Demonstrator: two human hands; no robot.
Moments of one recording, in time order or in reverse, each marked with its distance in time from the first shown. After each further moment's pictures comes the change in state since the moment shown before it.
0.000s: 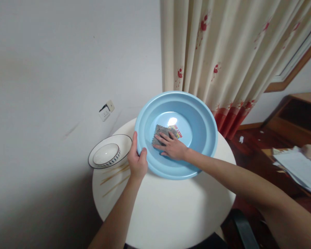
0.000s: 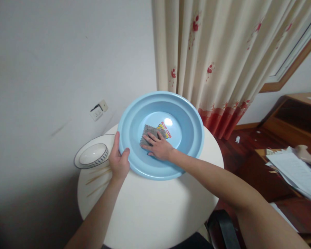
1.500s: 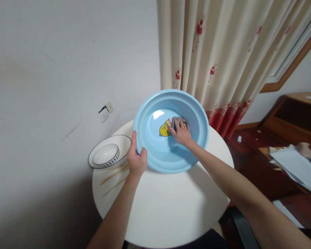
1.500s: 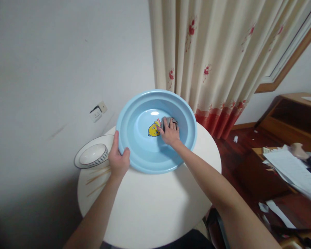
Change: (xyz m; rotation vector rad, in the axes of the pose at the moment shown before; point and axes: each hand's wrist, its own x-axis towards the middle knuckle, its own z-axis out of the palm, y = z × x) left_hand 0.003 0.013 0.000 0.090 0.004 0.082; right_hand 0.000 0.053 0.007 0.253 0.160 0.922
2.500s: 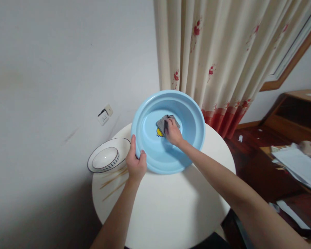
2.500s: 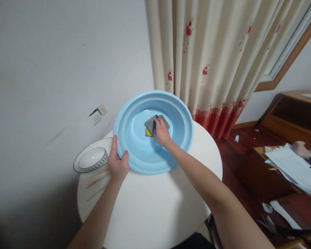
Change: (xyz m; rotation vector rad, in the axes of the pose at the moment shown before) left_hand -0.004 -0.005 -0.002 0.081 0.005 0.050; right_hand 0.016 -0.029 0.008 0.258 0.158 -0.286
